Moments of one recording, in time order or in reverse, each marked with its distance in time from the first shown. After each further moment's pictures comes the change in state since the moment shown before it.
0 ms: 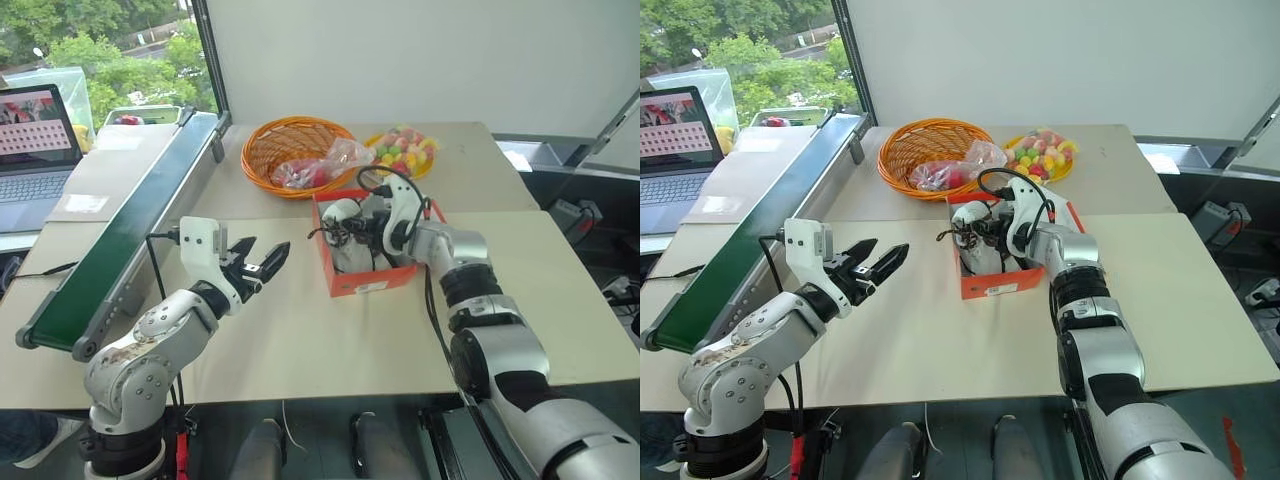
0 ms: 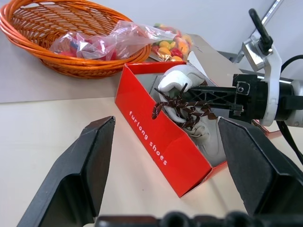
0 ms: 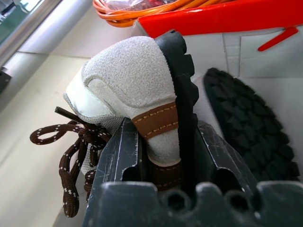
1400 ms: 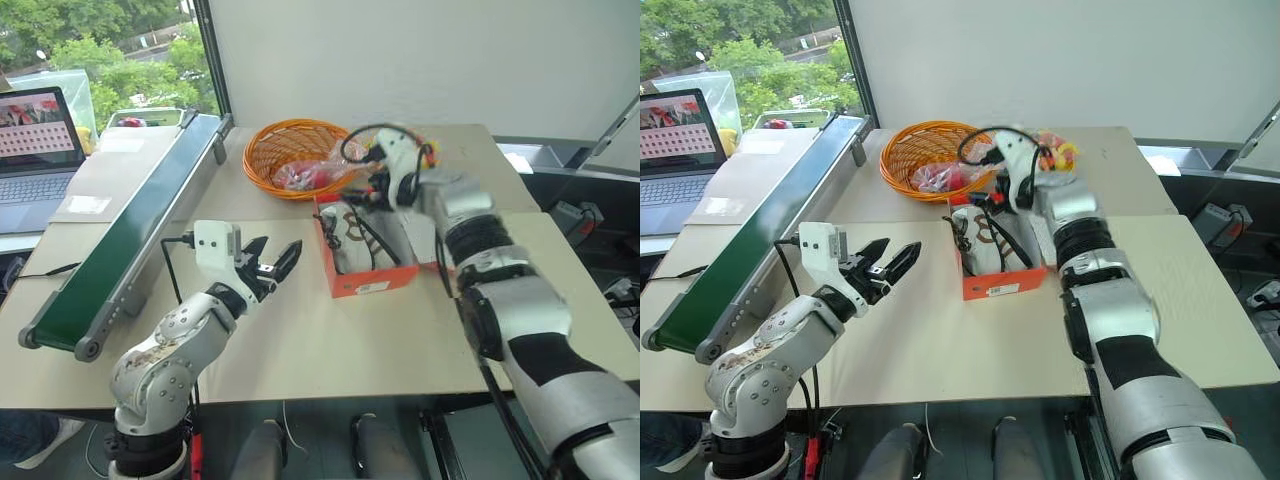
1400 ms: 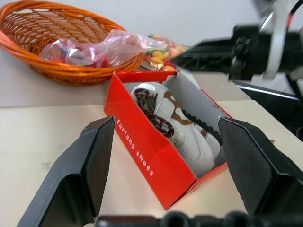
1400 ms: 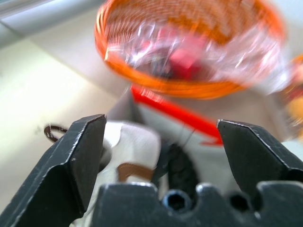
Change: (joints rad) left arm -0.008 -0.097 -0.063 0.005 0.078 -0.046 0.000; right arm -0.199 -0.093 0.110 -0.012 -0.250 -0.091 0.168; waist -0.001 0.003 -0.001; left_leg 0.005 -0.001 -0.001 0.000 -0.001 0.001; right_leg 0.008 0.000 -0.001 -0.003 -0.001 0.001
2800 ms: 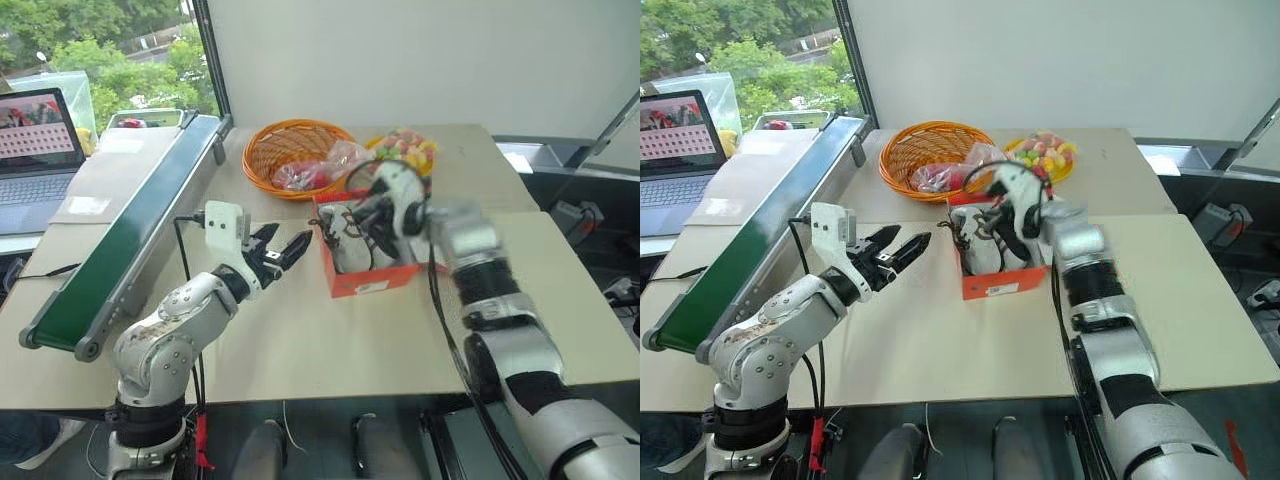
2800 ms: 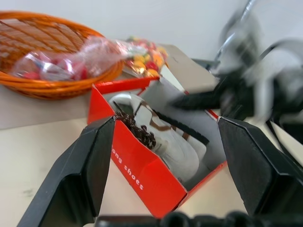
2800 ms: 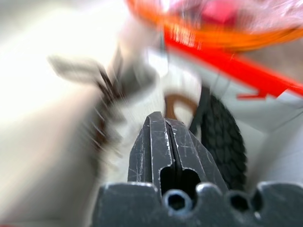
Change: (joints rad) left arm -0.130 0.055 -0.024 0.125 0.003 0.004 -0.121; right arm 0.258 -0.029 -0.097 -0.567 0.123 0.427 0.063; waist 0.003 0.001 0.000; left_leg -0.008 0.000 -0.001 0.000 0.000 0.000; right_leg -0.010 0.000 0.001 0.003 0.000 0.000
